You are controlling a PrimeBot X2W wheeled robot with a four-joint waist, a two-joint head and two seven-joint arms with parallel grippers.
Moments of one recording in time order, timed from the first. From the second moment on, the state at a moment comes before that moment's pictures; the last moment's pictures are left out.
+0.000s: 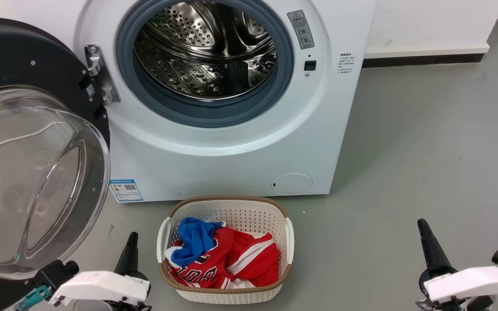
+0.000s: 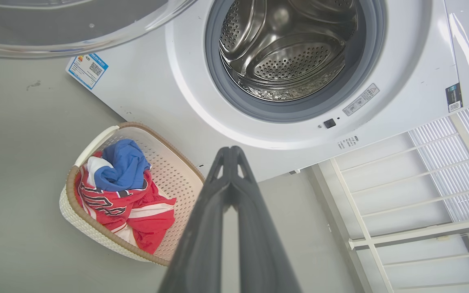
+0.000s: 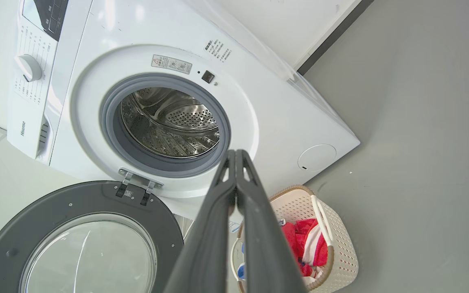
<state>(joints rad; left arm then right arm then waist) -0.04 0.10 -0.02 0.26 -1.02 -0.03 -0.04 0.00 -0.07 -0.02 0.19 0.98 0.13 -0.02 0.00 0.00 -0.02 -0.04</state>
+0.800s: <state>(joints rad) -0.07 0.08 0.03 0.25 -1.25 -0.07 0.02 -0.04 -0.07 -0.05 0.21 1.23 0.13 0.02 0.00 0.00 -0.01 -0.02</state>
